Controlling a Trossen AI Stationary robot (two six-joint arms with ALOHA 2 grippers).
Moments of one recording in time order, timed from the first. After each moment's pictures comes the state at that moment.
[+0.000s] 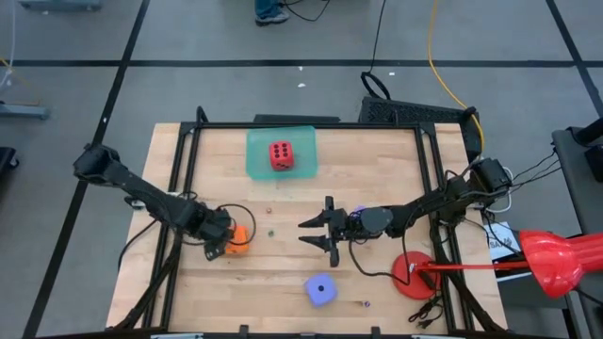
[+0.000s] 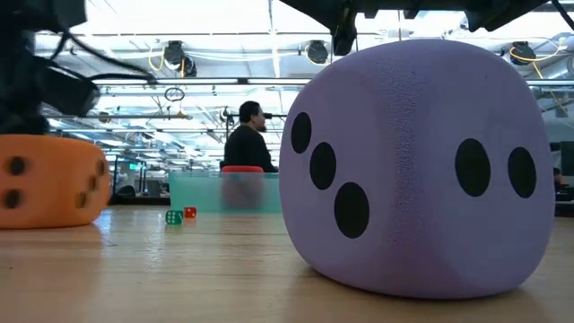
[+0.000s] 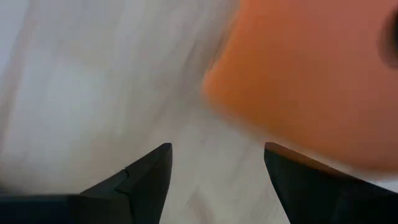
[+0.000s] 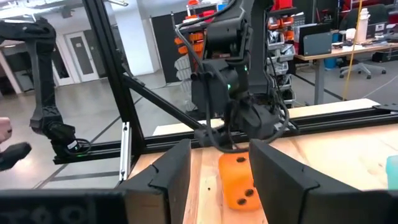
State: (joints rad) left arm -0.45 1.22 0.63 -0.90 -0.01 -0.91; right arm 0.31 1.62 0.82 0.85 0.23 0.19
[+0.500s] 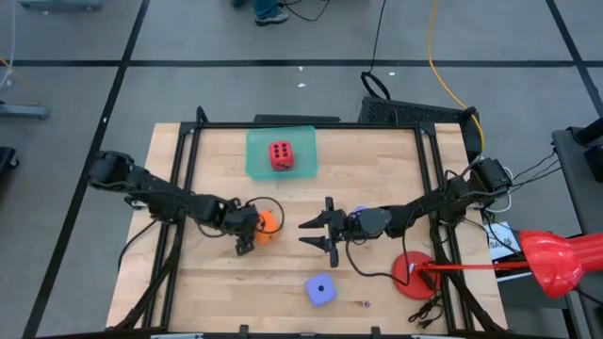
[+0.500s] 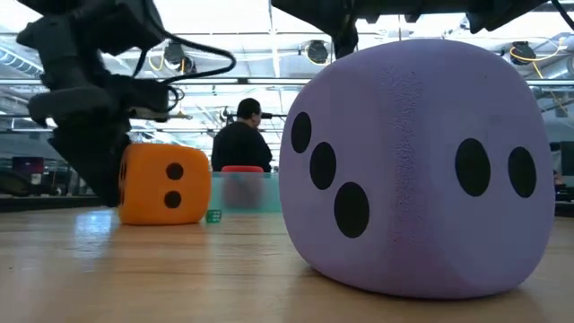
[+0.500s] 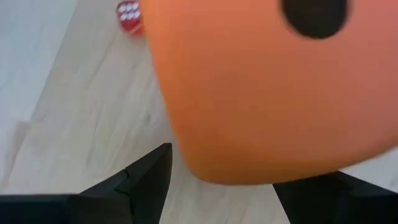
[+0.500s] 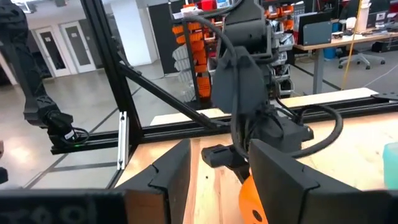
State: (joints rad) left arm -0.26 1.41 0.65 -0.43 -0.10 -0.59; right arm 0.31 1.61 0.82 0.80 0.23 0.20
